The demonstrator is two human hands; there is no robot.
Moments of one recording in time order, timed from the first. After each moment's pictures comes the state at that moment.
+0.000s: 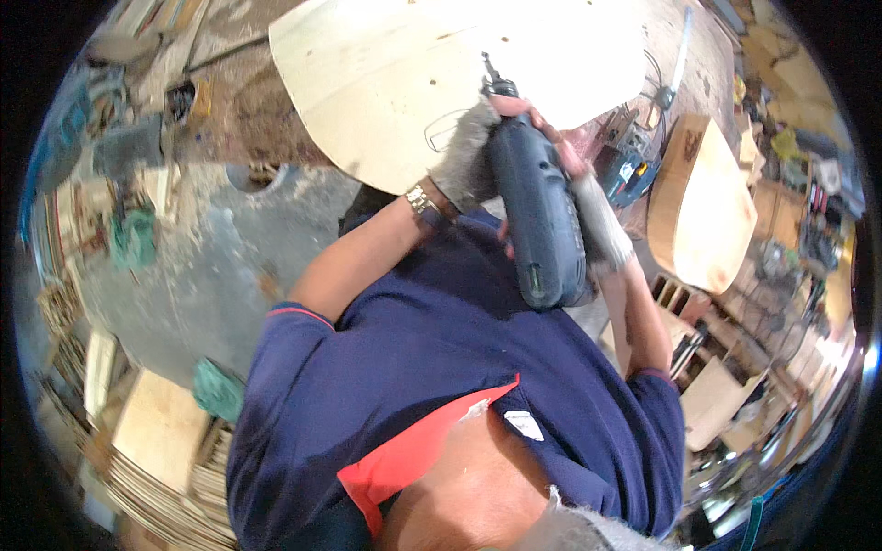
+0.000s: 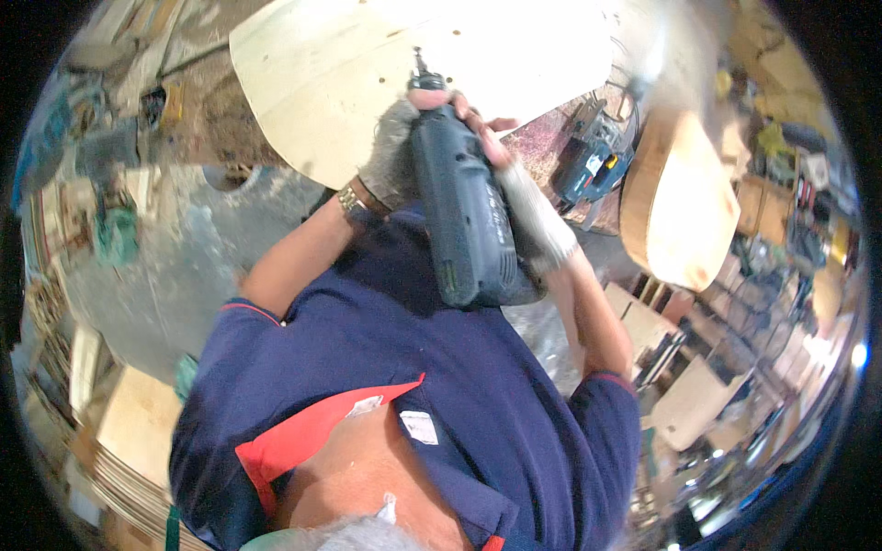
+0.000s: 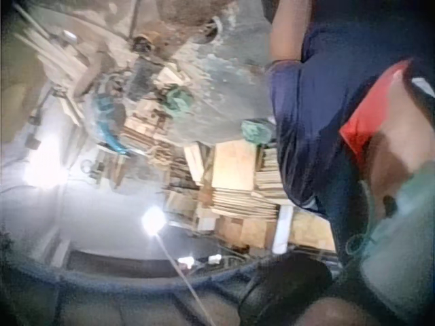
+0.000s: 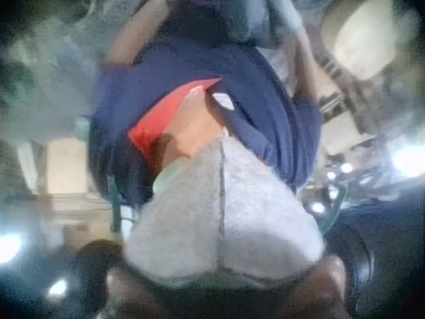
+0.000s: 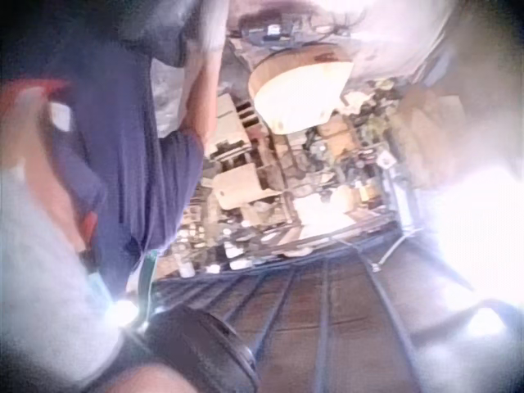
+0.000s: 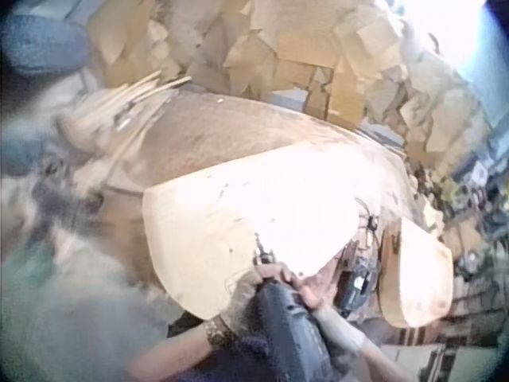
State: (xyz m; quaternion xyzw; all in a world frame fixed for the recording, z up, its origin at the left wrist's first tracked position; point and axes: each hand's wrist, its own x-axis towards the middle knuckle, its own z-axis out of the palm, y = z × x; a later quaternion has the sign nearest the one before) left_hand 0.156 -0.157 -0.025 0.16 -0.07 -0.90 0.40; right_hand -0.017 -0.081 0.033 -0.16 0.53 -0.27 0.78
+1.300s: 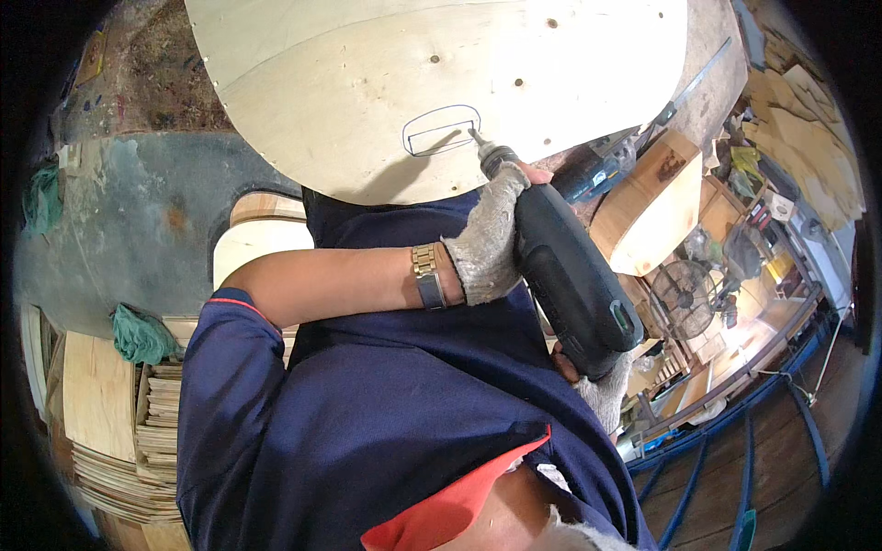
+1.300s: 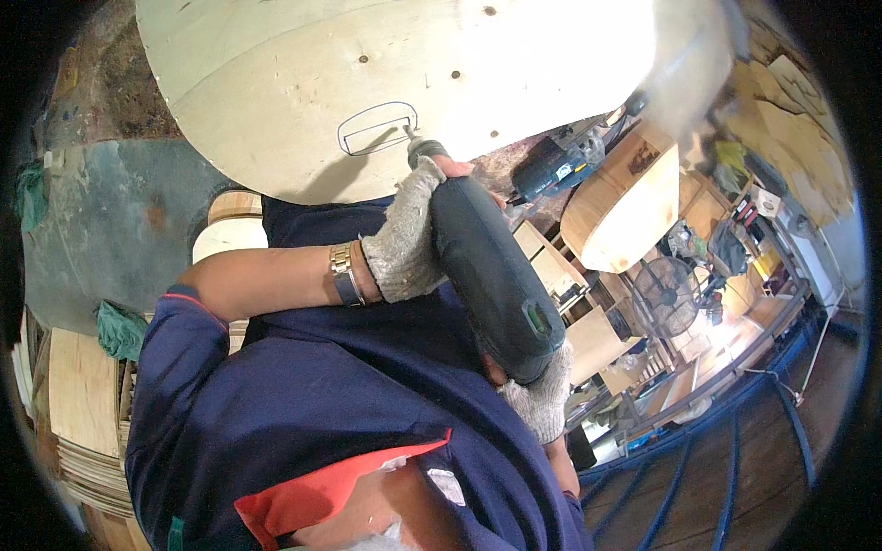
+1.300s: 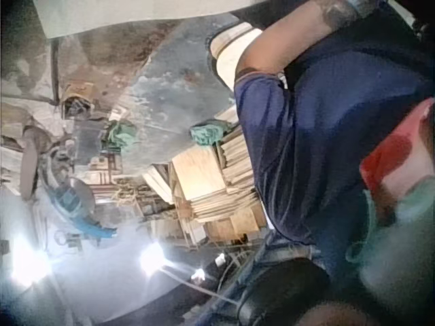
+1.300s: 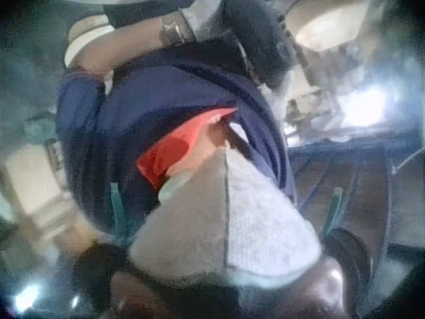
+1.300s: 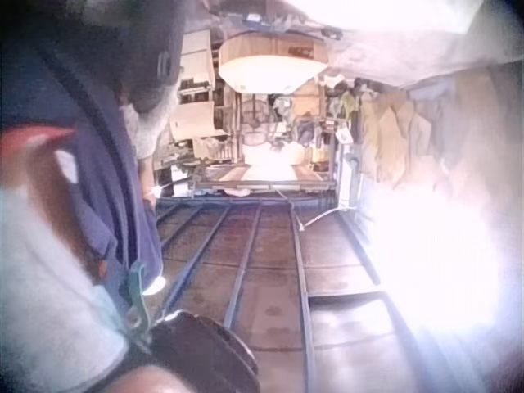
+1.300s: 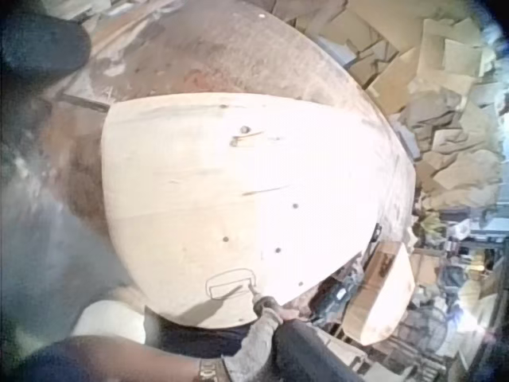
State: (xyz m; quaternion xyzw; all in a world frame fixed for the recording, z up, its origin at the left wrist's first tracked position) left_hand 0.138 -0.139 -0.029 0.25 0.36 -0.87 0.23; right_hand 0.000 -0.039 0.164 -0.20 0.87 0.01 0.45
